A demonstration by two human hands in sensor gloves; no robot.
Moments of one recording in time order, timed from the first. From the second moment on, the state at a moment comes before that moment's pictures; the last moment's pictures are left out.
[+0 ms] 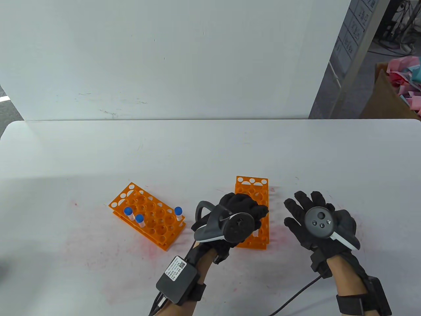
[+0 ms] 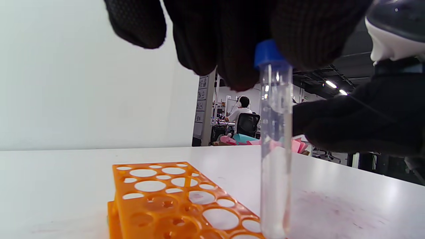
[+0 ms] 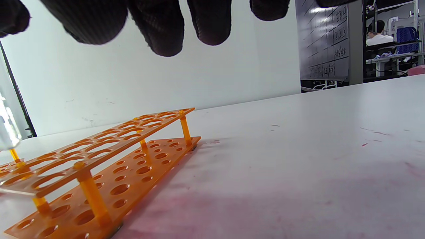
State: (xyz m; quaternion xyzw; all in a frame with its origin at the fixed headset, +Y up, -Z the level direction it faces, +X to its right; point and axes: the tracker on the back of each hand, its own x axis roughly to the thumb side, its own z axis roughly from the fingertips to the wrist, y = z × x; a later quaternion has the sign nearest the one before) left_hand 0.007 -0.620 -0.334 0.11 -0.36 0.09 0.92; right_hand 0.246 -0.672 -0.341 0.11 -0.03 0.99 0.13
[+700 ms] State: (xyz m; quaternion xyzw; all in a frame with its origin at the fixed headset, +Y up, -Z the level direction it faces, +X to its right) left_hand 0.044 -0.659 -0.336 0.06 -0.38 0.03 0.92; right_hand 0.249 -0.668 -0.340 0.11 -0.04 0.98 0.14
